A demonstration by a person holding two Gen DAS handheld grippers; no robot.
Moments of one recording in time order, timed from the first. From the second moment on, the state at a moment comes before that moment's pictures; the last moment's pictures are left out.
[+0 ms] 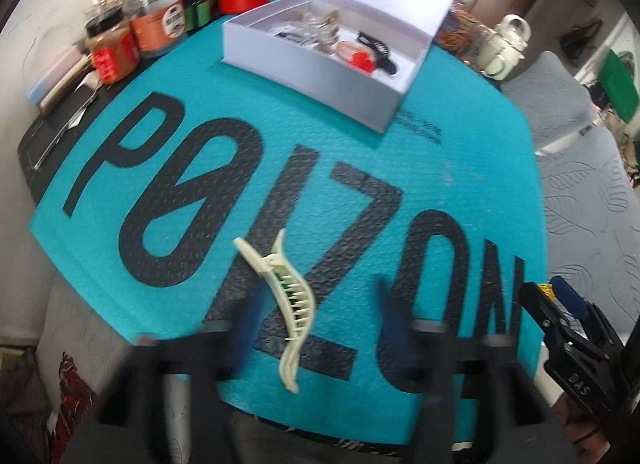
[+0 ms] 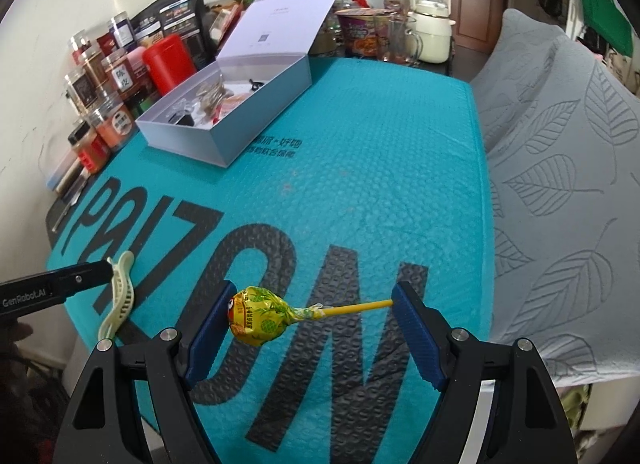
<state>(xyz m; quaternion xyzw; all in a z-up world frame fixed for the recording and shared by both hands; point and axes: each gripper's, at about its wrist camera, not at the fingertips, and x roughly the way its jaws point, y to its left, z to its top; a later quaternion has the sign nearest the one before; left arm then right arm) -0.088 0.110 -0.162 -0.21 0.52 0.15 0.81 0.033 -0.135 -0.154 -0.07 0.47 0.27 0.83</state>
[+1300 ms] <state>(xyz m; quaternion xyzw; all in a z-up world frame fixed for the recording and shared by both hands) -0.091 0.076 -0.172 -0.14 0.54 0.09 0.83 0.016 -0.135 -0.166 -0.10 0.48 0.29 0.83</state>
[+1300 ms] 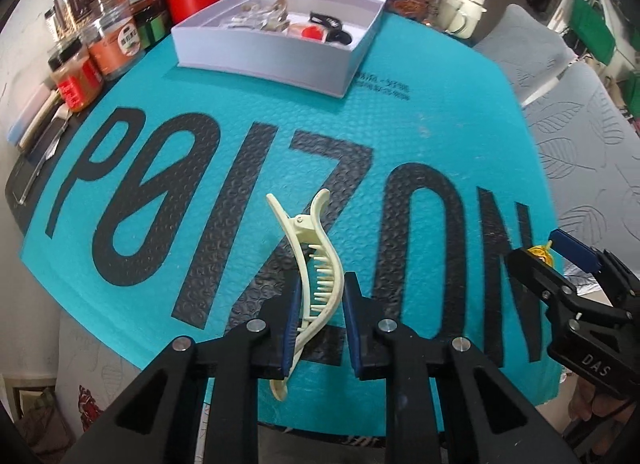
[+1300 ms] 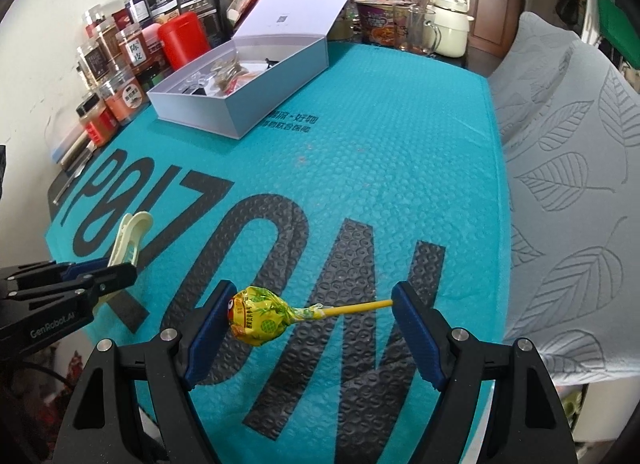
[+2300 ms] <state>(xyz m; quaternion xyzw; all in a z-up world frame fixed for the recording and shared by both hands) -0.095 0.104 -0.059 -0.11 0.48 0.05 0.87 -0.013 -0.095 -0.085 -0.07 0.46 0.34 0.82</state>
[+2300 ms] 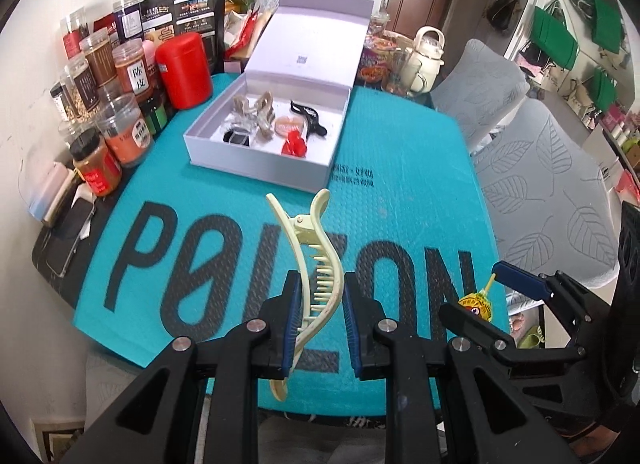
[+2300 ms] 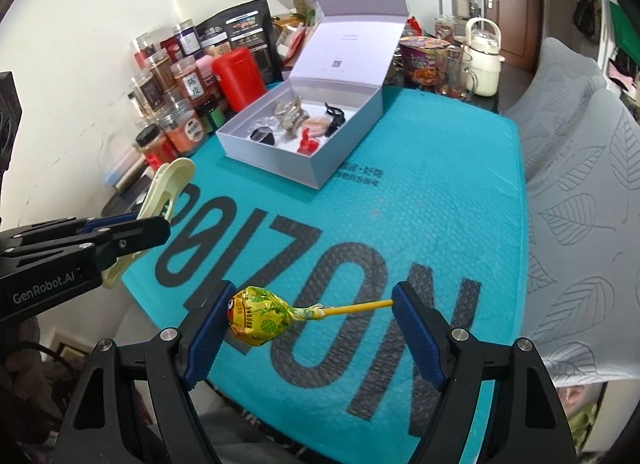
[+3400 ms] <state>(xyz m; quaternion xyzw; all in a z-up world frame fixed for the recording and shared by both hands) 0.013 0.184 -0.024 -0.07 0.44 -0.01 0.90 0.069 0.008 -0.038 -0.05 0.41 0.32 0.86</state>
